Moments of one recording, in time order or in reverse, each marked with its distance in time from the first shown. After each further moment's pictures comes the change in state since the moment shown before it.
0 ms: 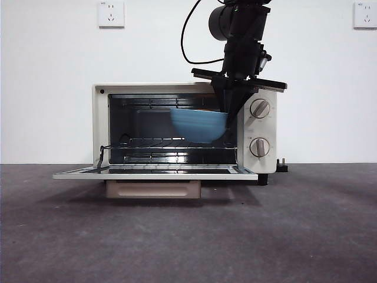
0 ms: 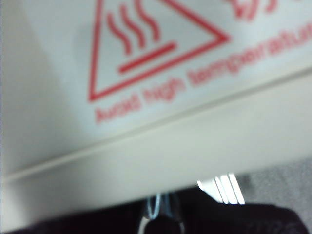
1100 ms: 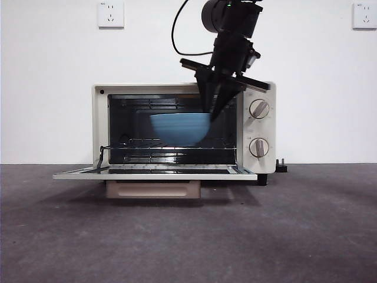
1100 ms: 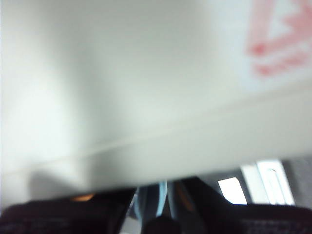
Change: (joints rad) left arm 0.000 0.000 0.000 0.000 0.000 0.000; right arm 0.014 -0.002 0.006 0.122 -0.046 0.008
